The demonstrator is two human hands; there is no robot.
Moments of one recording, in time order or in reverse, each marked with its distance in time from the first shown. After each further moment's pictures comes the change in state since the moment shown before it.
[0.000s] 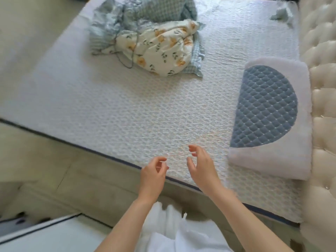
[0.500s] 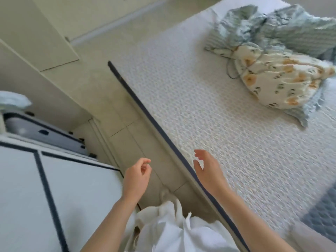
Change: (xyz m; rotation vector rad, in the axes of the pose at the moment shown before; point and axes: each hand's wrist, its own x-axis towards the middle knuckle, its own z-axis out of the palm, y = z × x) left_hand -0.045 -0.149 -0.241 0.030 0.509 -0.356; right_hand 0.033 -0.163 0.191 -0.200 -0.483 -0.325
